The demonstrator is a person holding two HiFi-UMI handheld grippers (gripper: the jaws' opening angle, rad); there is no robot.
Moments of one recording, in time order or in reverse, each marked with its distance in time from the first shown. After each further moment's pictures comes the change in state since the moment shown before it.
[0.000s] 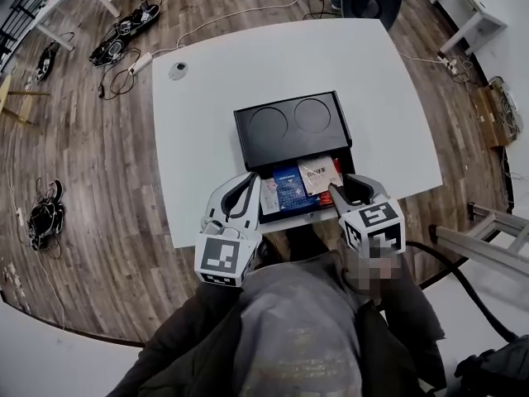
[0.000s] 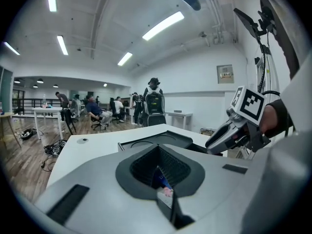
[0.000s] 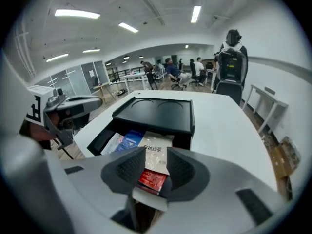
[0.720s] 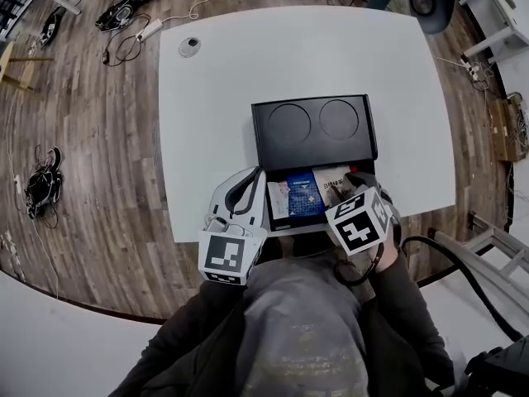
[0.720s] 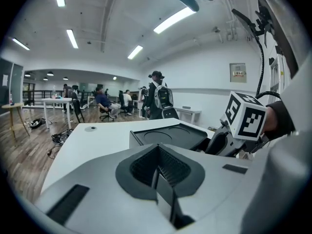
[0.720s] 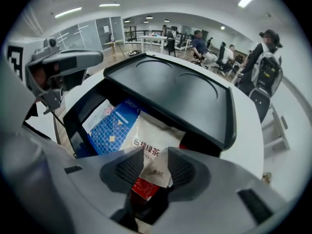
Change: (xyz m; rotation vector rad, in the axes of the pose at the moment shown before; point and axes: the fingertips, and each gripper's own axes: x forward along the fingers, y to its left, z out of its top) left arm 0.016 0.036 -0.026 -0.076 0.062 0.084; right arm 0.071 0.006 -0.022 -0.332 0.387 0.004
